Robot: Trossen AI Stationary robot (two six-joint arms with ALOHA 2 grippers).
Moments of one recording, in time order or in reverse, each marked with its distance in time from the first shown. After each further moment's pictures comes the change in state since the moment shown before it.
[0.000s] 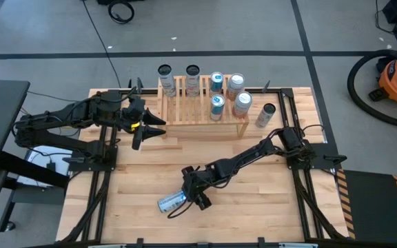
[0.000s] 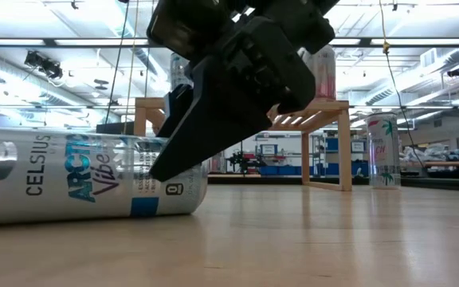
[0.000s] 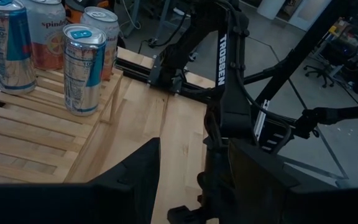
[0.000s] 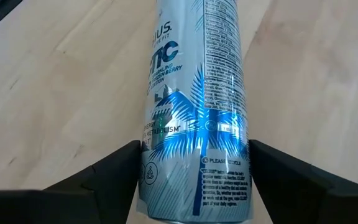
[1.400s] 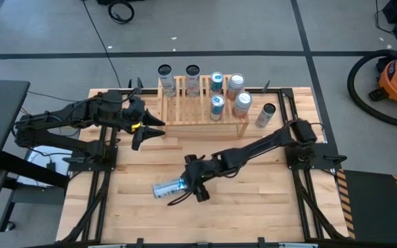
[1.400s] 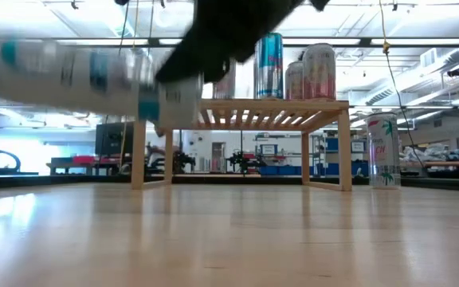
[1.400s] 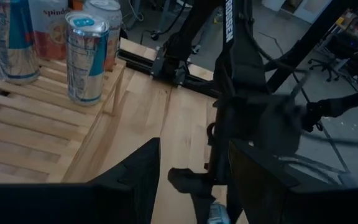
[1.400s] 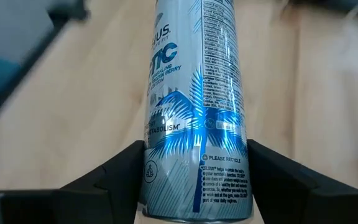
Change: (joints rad) left arm 0.000 -0.001 0.000 -0.038 -0.002 0.001; right arm -0.020 -0.176 -0.007 -0.039 0.075 0.120
